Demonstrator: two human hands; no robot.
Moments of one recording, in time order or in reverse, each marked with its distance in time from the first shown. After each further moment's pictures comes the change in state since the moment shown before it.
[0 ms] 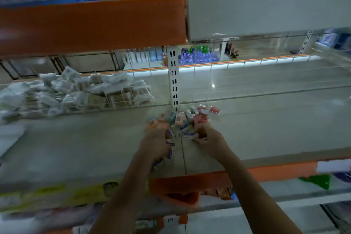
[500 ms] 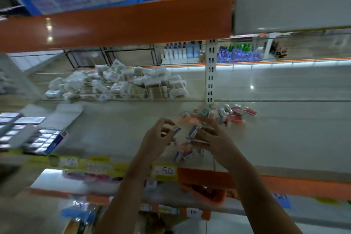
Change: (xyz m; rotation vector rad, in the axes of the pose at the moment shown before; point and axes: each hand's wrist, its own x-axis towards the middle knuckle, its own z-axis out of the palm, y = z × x) left_hand -0.072 -0.046 -0.038 -0.554 0.291 -0.119; right_hand -0.015 -0.068 0.044 1.062 -0.322 0.195
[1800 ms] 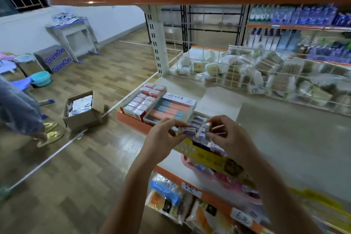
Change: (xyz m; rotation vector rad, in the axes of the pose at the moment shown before) left_hand -0.046 -0.257 -0.420 0.136 0.225 -0.064; right_hand 0.133 0.203 0.430 -0.903 -0.323 -0.317
